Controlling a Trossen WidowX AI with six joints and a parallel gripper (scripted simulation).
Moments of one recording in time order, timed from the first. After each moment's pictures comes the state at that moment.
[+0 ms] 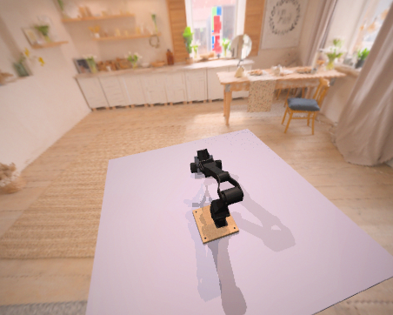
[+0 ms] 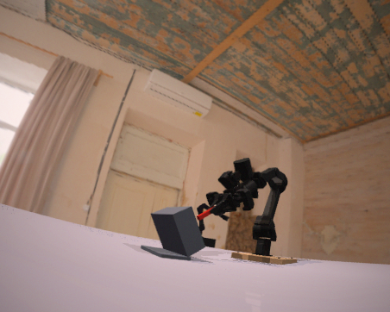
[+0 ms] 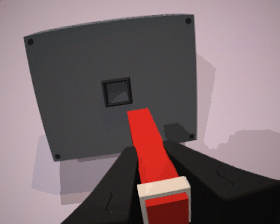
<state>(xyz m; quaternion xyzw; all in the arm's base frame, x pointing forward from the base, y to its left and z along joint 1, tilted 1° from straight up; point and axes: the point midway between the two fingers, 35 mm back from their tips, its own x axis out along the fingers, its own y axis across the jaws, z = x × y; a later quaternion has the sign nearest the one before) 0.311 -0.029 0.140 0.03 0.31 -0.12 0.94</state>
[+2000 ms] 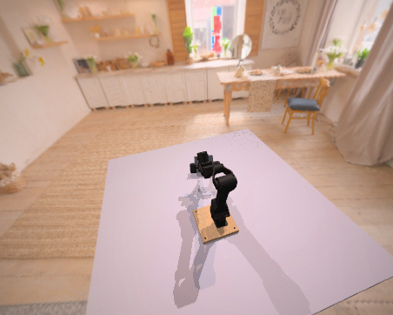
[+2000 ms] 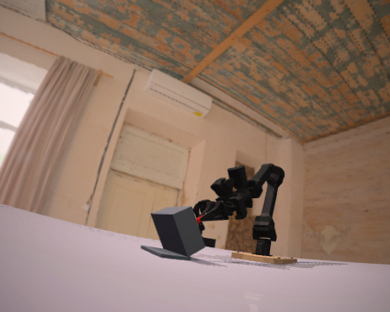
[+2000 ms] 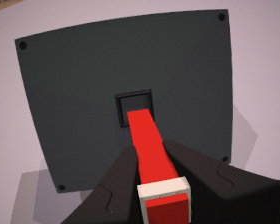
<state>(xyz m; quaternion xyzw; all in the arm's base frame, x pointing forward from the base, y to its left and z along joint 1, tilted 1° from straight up) 0.345 -0.030 0.110 0.04 0.28 -0.11 0.95</state>
